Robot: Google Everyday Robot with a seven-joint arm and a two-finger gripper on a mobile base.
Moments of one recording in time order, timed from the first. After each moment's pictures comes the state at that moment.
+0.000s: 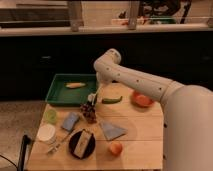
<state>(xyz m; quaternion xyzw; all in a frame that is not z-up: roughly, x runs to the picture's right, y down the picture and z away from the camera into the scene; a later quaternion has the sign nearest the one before) -0.002 -0.042 0.856 -0.12 -0.11 -0.42 0.89</state>
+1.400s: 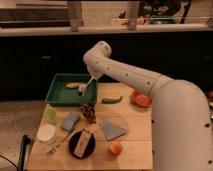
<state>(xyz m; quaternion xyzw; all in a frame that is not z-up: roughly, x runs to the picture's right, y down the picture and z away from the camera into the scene) -0.063 -0.093 0.858 -0.09 -0.11 -0.39 0.91</state>
